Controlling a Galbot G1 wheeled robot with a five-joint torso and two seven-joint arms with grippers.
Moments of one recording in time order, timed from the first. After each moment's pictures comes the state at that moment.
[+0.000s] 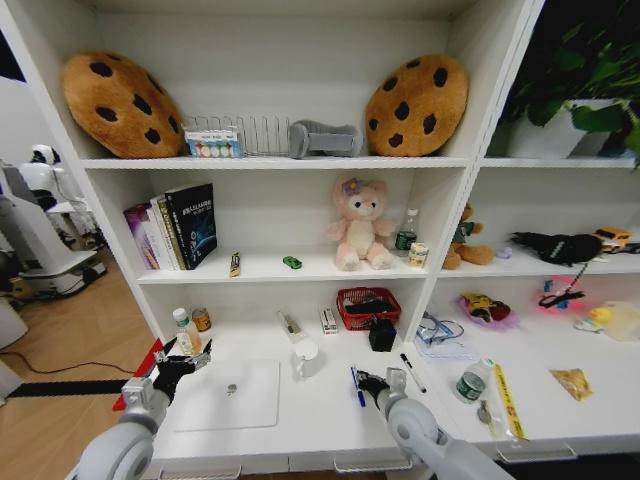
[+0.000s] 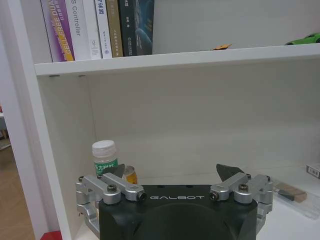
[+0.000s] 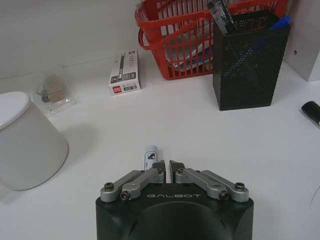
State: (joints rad) left arm 1.62 -0.87 -0.63 -2.09 -0.63 0.13 -0.25; right arm -1.15 0.89 -0.04 1.87 1.07 -0.34 0.61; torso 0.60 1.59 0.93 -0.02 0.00
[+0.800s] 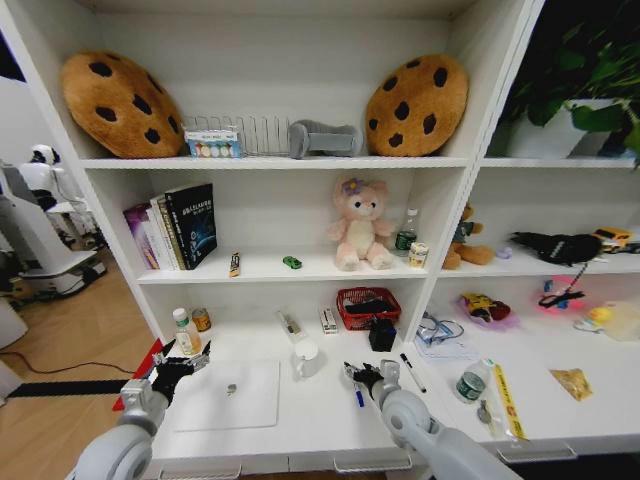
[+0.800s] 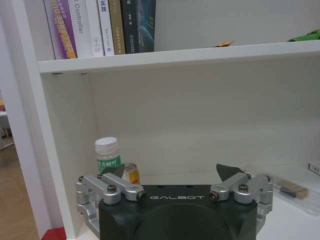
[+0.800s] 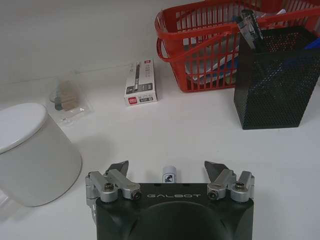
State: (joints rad) left arm 1.64 -0.87 -0.63 -2.09 -0.63 0.13 -0.25; right arm -1.04 0.91 -0.13 1.82 1.07 -0.34 0.62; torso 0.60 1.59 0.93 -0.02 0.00
